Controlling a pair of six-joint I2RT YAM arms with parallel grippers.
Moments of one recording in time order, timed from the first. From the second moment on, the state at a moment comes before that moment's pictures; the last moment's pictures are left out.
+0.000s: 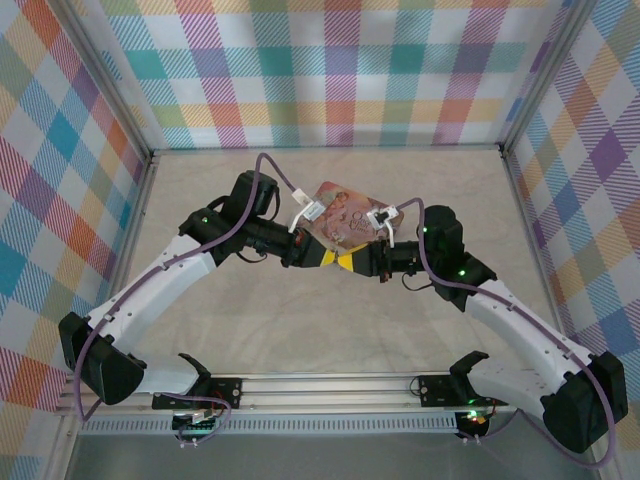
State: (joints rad) left arm -0.61 1.33 1.33 -0.73 0.90 -0.18; right arm 0.56 1.04 0.79 0.00 -0.95 0.59
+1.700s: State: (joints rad) left arm -0.50 1.42 1.33 -0.15 0.68 -1.10; right arm 0.97 1.17 0.86 0.43 0.43 -0.85
